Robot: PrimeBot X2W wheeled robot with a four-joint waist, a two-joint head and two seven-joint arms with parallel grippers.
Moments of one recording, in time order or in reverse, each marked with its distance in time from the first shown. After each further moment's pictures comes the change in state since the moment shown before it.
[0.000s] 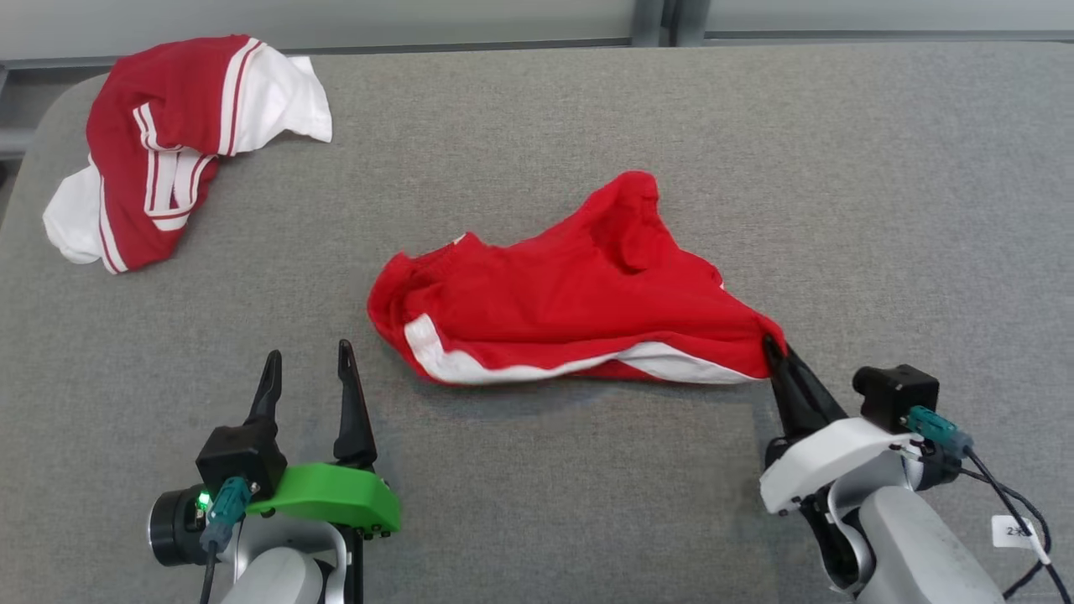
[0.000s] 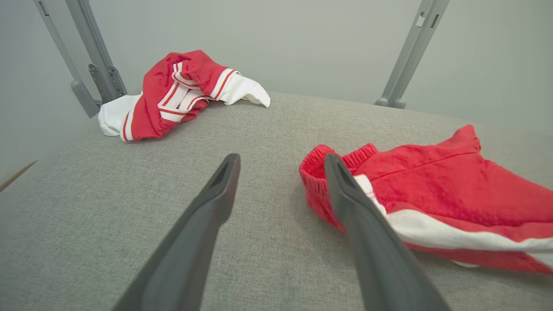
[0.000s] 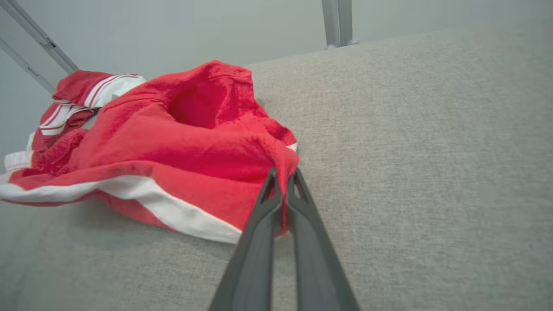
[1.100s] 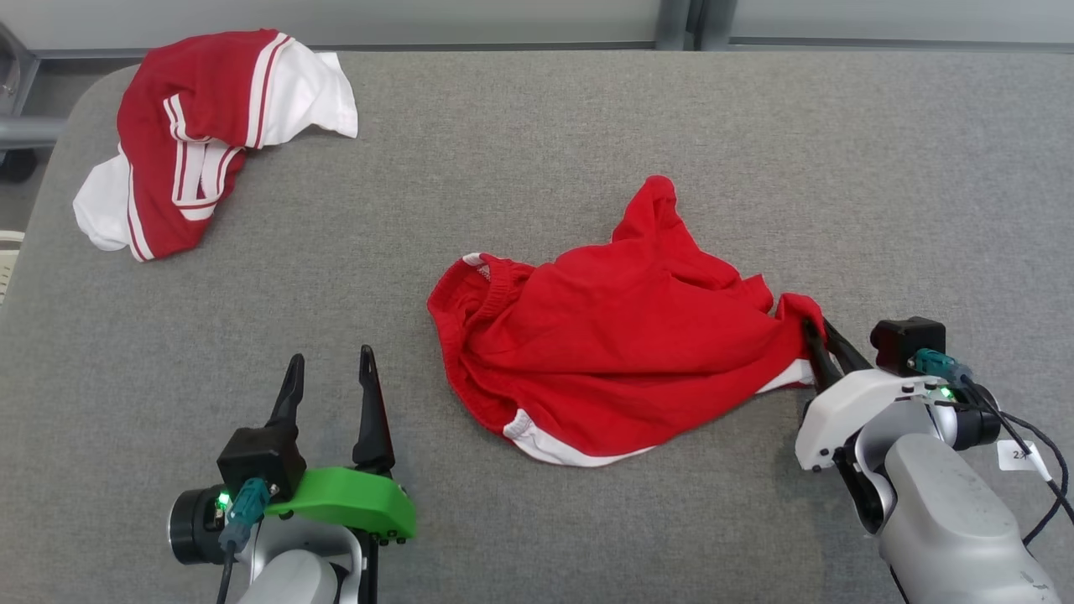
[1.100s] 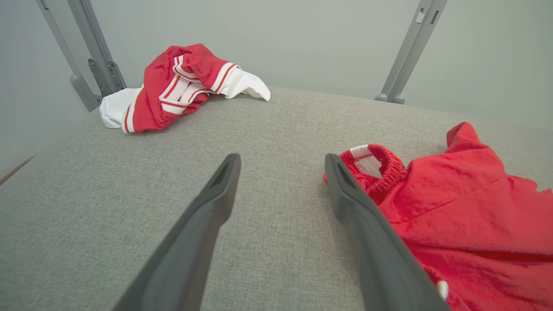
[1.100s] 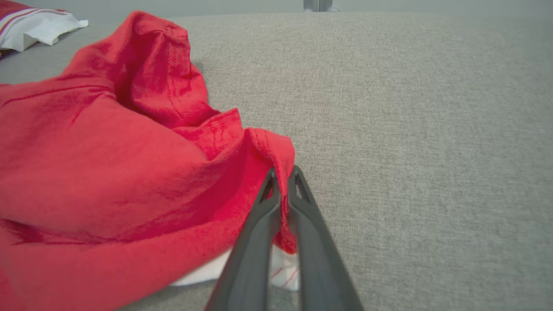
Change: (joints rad) left arm -0.004 -0.016 -0.022 0.021 0.003 -0.022 0.000; right arm -0.201 -0.081 -0.029 0.344 -0.086 0.000 0.022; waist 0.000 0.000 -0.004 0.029
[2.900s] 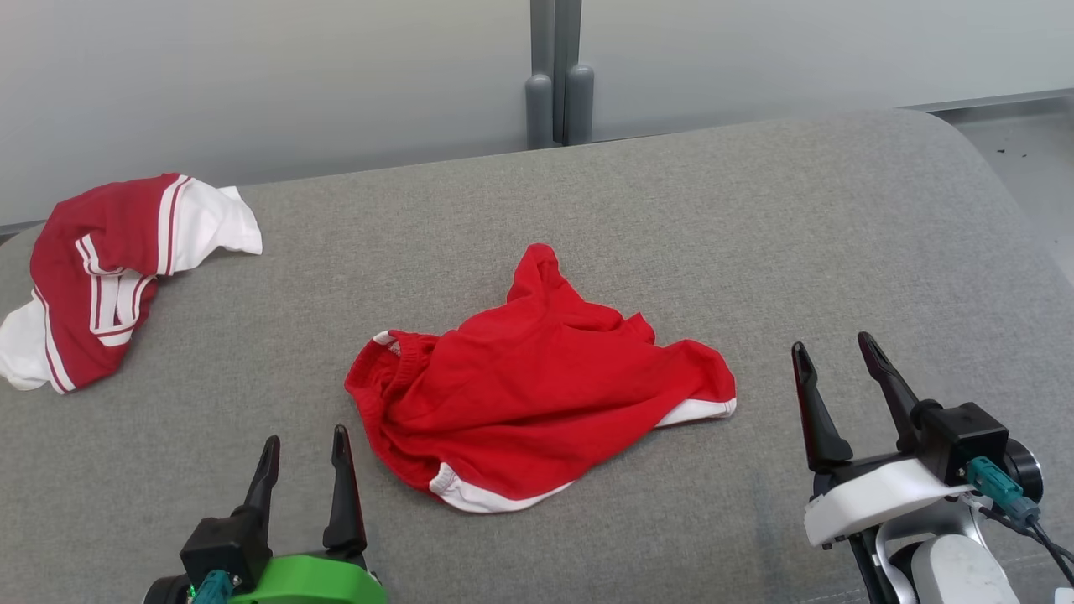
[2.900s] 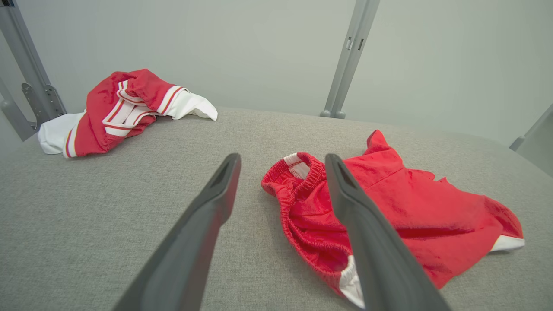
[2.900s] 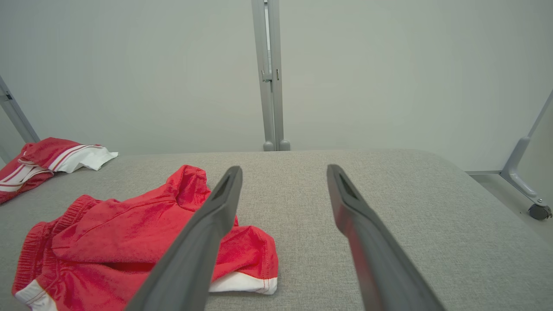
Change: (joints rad) left arm 0.217 -0.044 0.171 -0.052 0.090 -0.154 0.000; right arm 0.448 0.109 -0.154 -0.771 -0.161 0.000 0.054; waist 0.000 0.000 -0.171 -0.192
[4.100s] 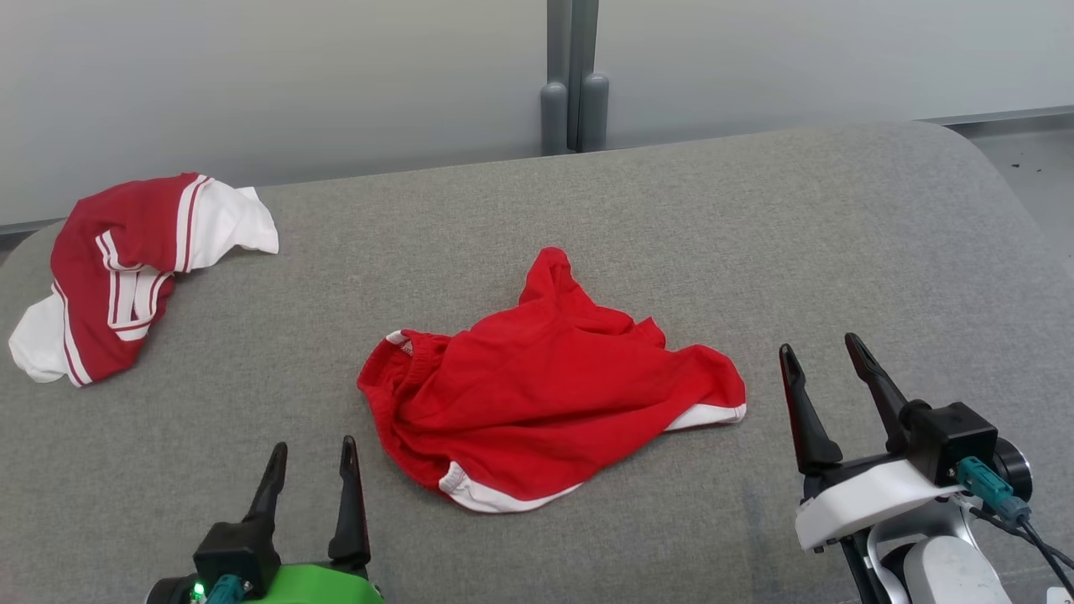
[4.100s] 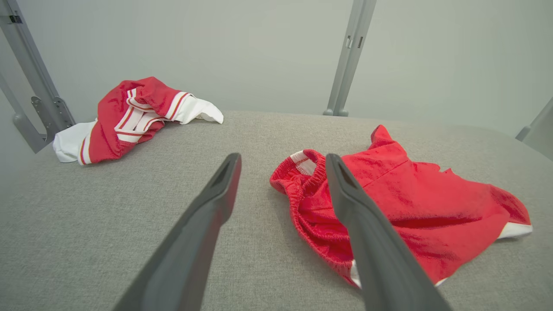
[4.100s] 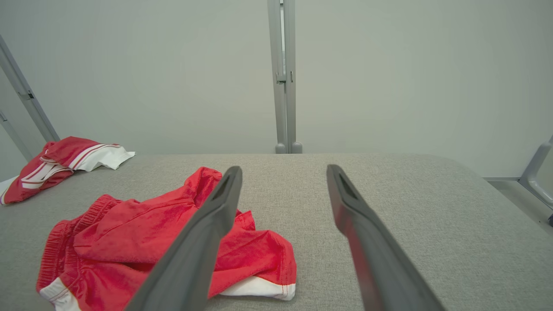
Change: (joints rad) left arm 0.032 -0.025 0.055 -0.012 0.086 -0.051 0.004; right arm 0.005 0.004 0.024 -0.023 0.002 0.000 0.025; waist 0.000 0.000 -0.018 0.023
